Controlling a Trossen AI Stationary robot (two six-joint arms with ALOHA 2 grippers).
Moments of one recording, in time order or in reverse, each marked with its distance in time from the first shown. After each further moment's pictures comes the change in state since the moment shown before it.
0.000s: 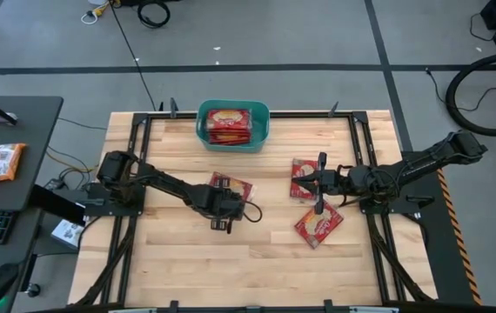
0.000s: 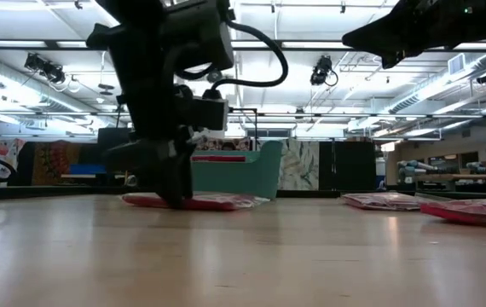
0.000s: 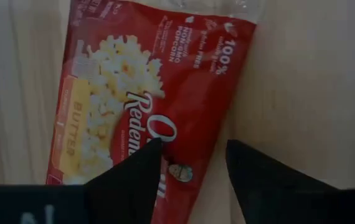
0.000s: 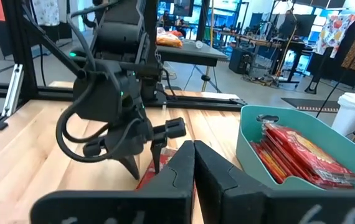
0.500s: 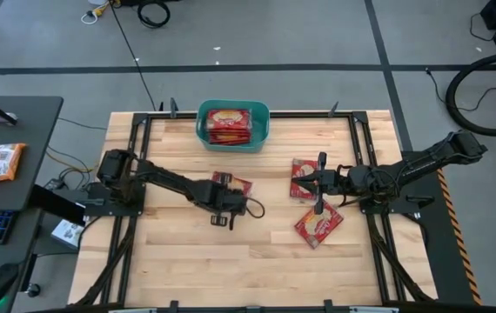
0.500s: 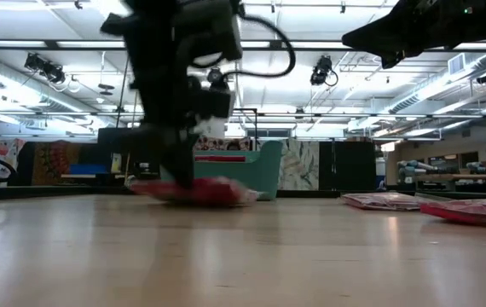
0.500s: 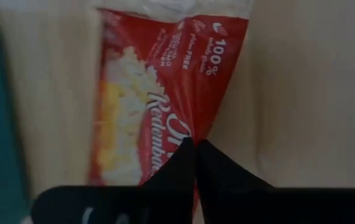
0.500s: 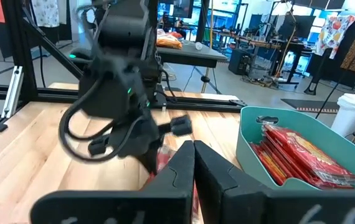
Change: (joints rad) left arm 0.032 -0.014 0.075 -0.100 -0.014 0.075; right arm 0.000 0.002 0.000 0.005 0.000 -0.002
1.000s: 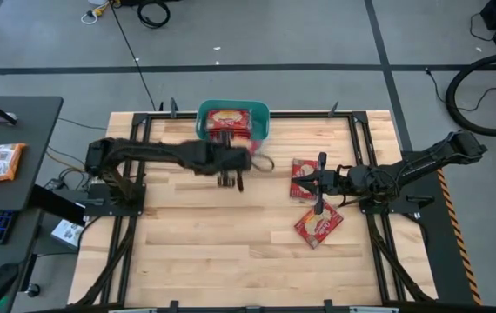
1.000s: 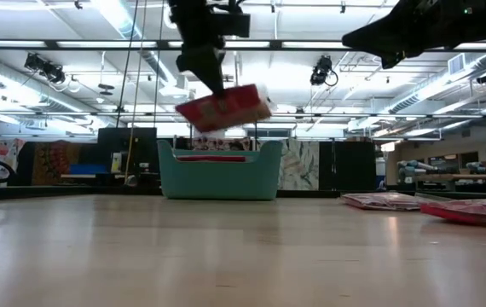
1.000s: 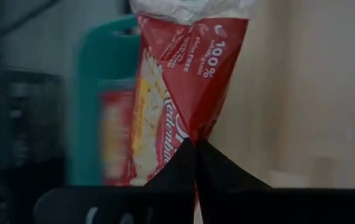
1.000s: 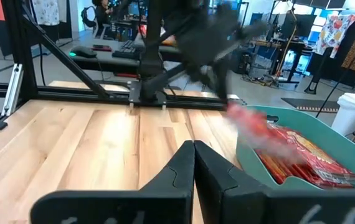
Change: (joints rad) left arm 0.190 -0.136 0.341 -0.258 -0.198 0.211; right arm 0.000 0.000 0.000 -0.005 0.000 -0.001
